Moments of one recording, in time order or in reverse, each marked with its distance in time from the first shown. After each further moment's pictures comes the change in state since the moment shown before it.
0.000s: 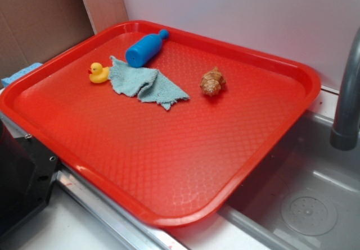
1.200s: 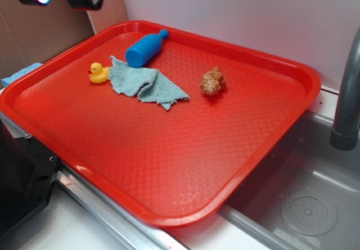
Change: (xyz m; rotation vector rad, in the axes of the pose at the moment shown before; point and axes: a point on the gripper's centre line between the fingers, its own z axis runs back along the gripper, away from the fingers) arm 0.069 0.045 -0.090 0.129 -0.166 0.365
